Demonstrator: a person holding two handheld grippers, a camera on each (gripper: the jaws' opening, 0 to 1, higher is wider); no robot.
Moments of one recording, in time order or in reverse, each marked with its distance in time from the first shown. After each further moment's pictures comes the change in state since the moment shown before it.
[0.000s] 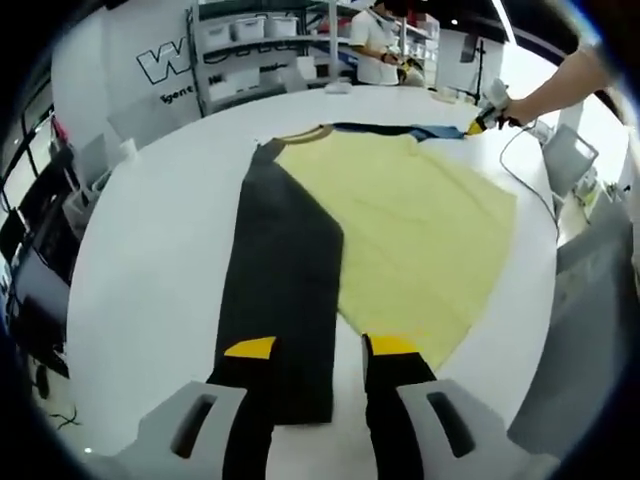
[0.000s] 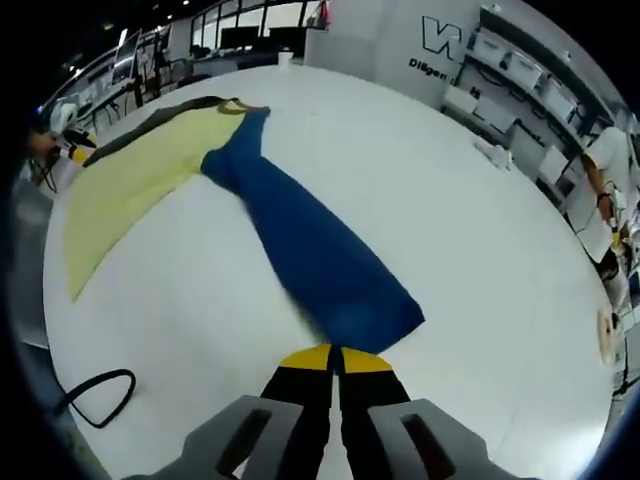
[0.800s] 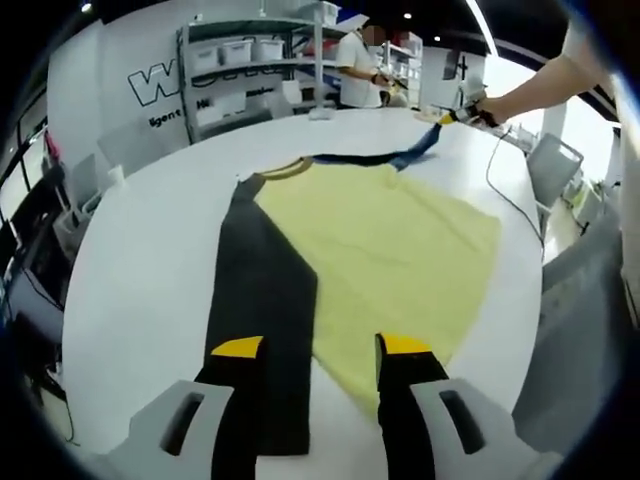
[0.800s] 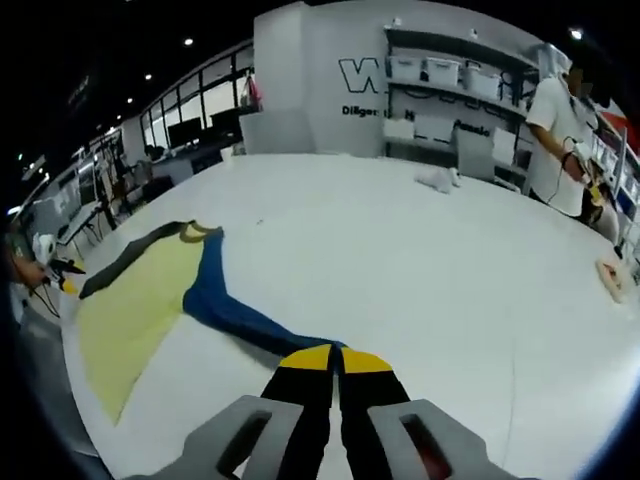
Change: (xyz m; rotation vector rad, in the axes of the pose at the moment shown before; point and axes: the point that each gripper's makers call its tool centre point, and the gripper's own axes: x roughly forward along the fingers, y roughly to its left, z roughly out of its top) left arm 0.002 -0.020 0.030 0.047 -0.069 -0.044; right arm -0.036 -0.048 0.073 0.299 -0.244 -0.036
